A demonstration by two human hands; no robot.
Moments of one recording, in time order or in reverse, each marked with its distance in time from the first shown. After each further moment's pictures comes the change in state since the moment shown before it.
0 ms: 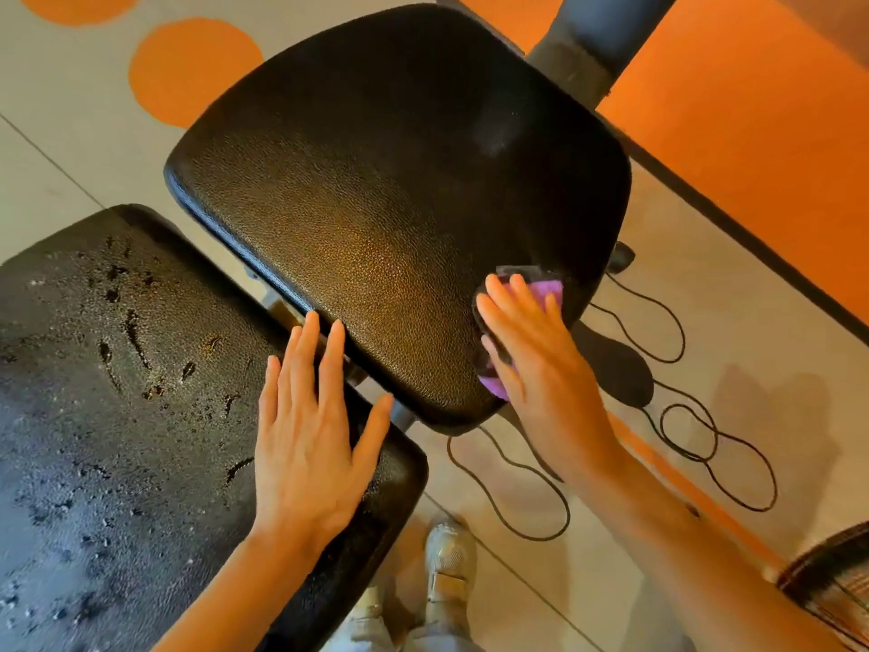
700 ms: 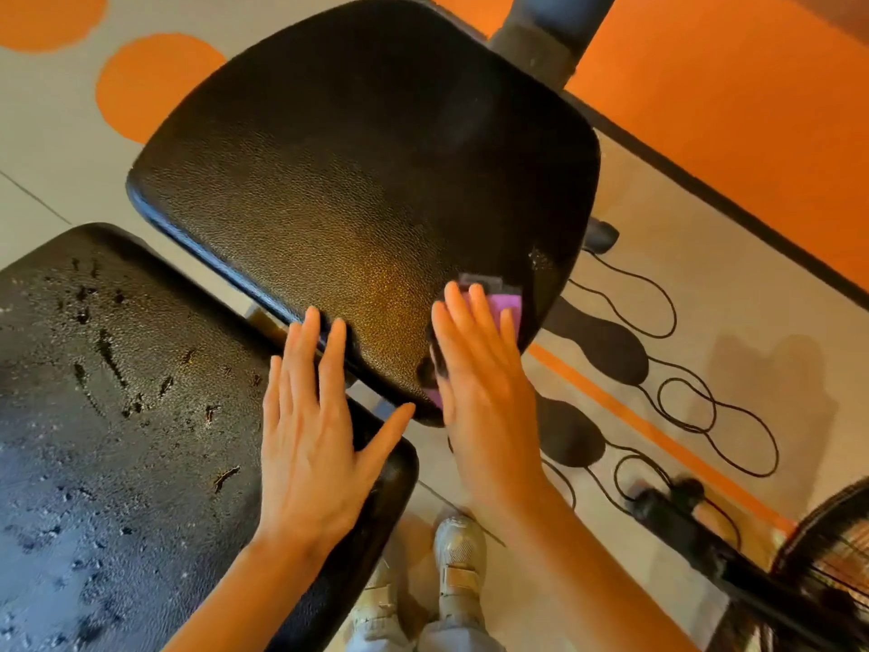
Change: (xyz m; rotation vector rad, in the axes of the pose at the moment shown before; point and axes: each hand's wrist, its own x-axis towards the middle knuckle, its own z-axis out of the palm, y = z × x) left_hand 0.001 0.011 0.002 -0.049 -0.009 0.091; right_hand -0.010 -0.053 0.009 0.116 0.119 0.257
